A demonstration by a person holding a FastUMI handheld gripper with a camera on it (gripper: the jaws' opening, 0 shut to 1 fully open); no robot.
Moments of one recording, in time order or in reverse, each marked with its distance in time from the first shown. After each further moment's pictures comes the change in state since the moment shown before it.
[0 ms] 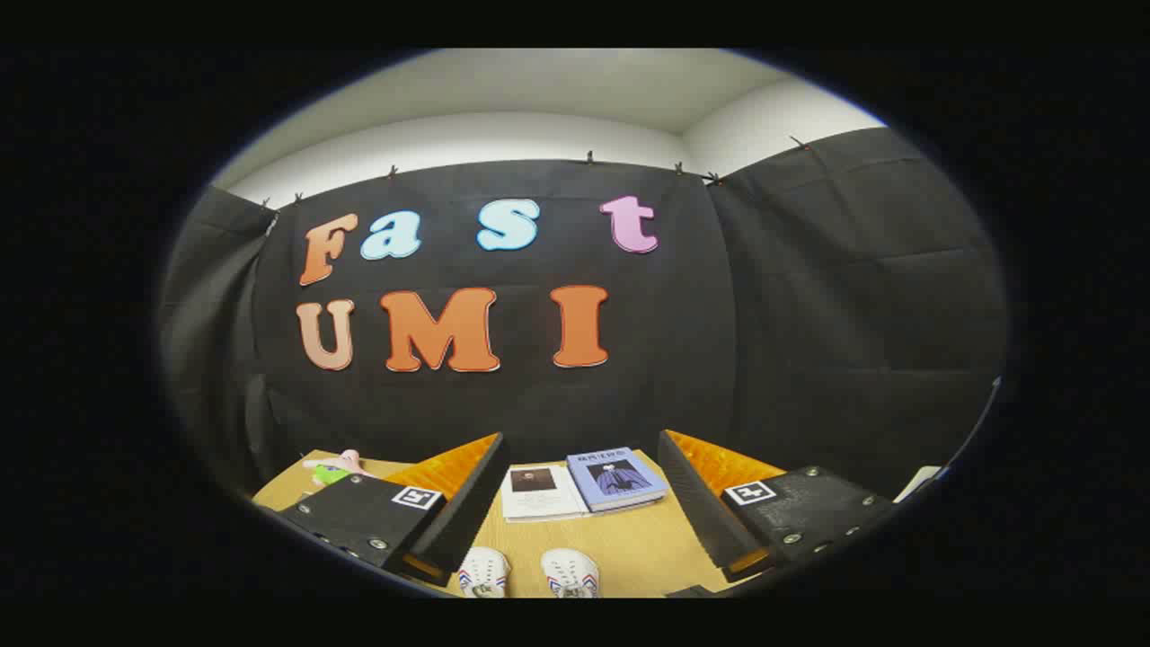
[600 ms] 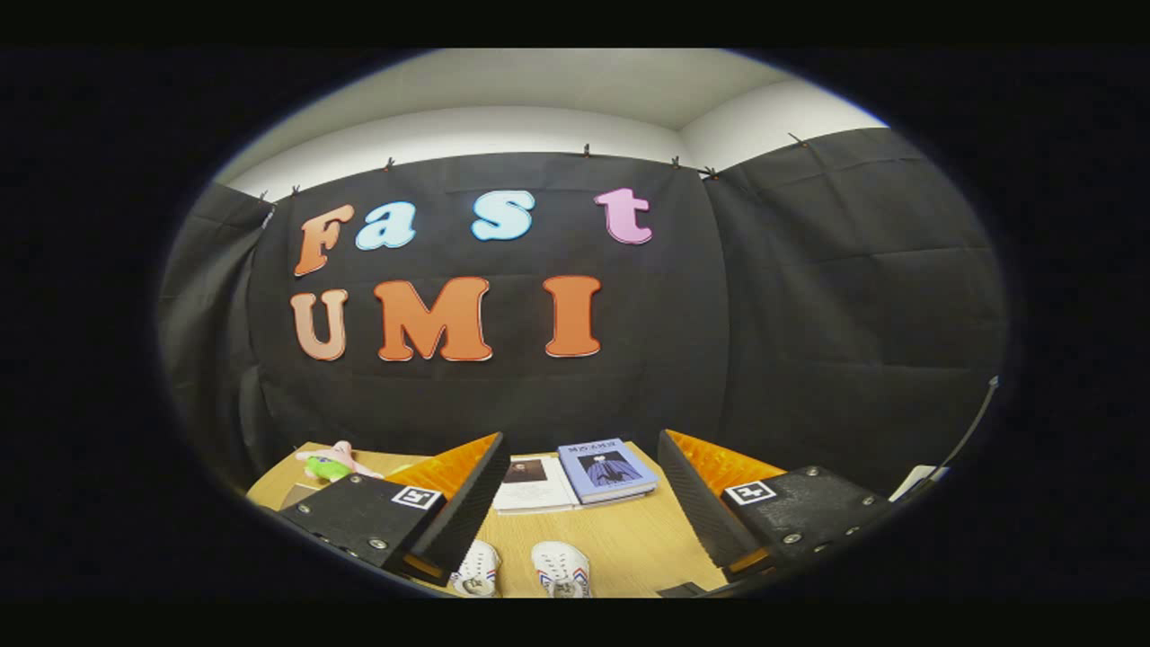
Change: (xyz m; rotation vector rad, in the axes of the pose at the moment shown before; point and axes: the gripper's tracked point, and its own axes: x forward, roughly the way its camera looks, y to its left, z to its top) arm -0.008 -0.014 -0.016 -0.015 0.031 -0.023
